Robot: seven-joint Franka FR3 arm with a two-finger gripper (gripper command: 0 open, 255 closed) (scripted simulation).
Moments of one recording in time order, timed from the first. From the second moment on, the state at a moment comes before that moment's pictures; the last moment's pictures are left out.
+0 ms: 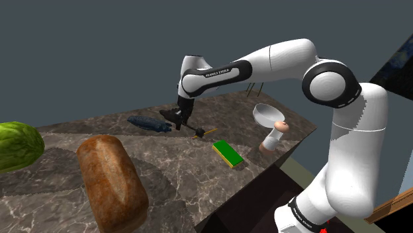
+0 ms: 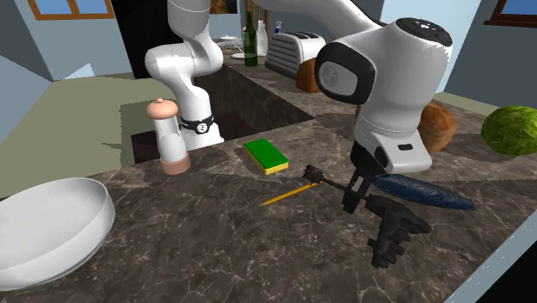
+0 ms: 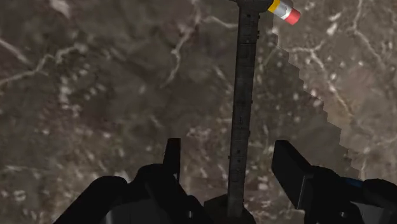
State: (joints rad) arm 0.18 0.50 0.09 -1.72 0.06 2.11 -0.18
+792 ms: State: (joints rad) arm 0.18 0.48 0.09 -1.72 0.06 2.09 -0.18
